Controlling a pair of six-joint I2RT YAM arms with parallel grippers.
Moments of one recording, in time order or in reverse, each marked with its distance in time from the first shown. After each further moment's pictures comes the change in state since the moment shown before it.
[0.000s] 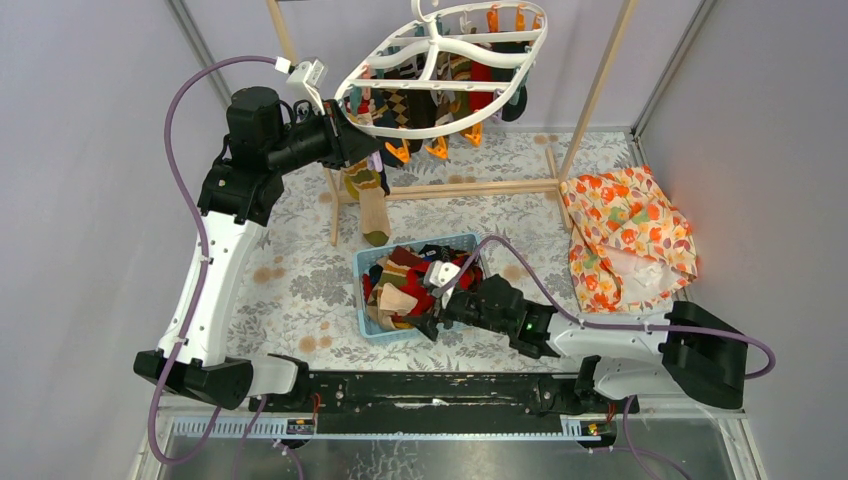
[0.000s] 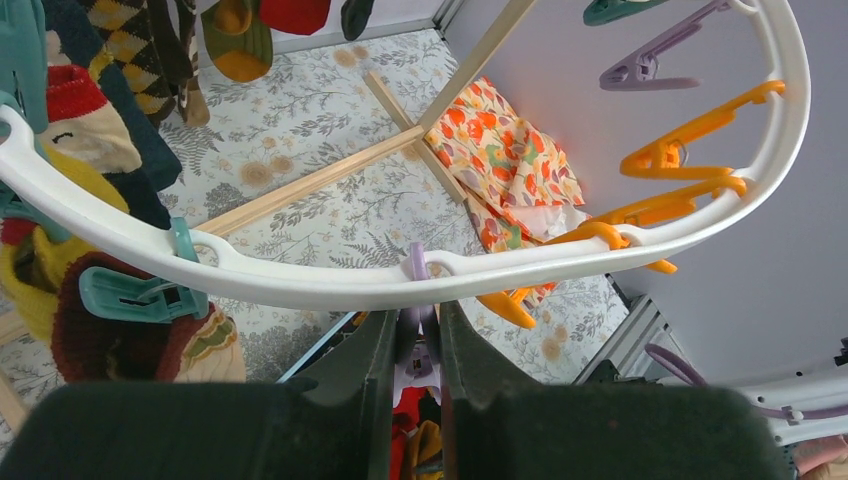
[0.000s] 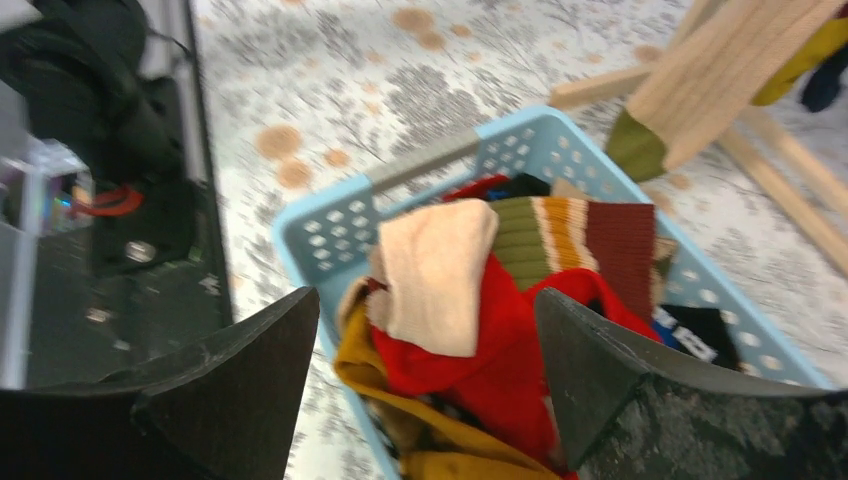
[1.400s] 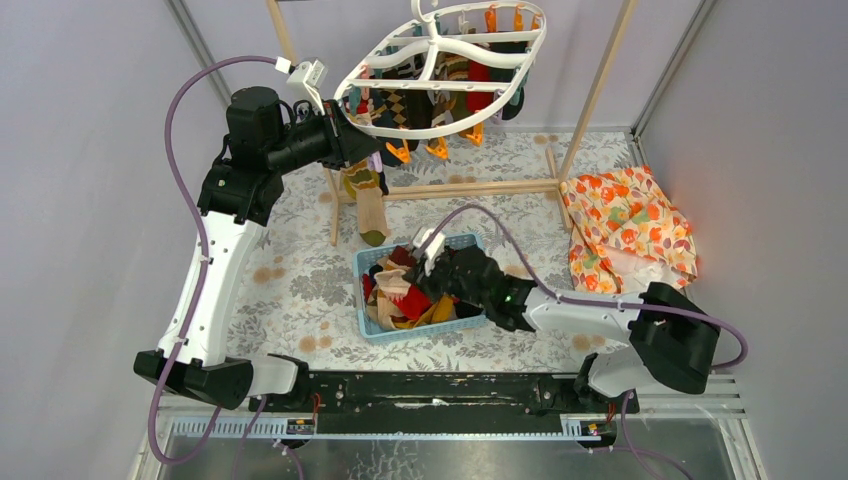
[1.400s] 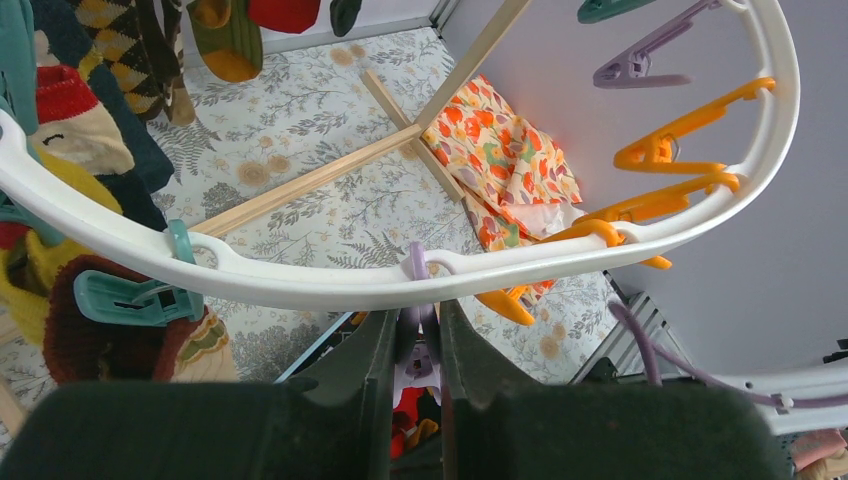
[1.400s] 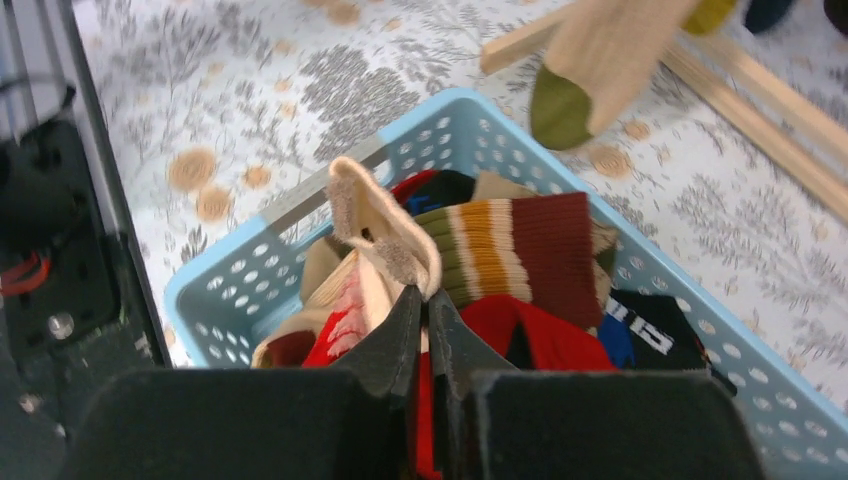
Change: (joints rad) left arm 0.000 0.000 0.000 0.000 0.011 0.001; right arm -0.062 0.168 0.229 -0.222 0.068 -0.028
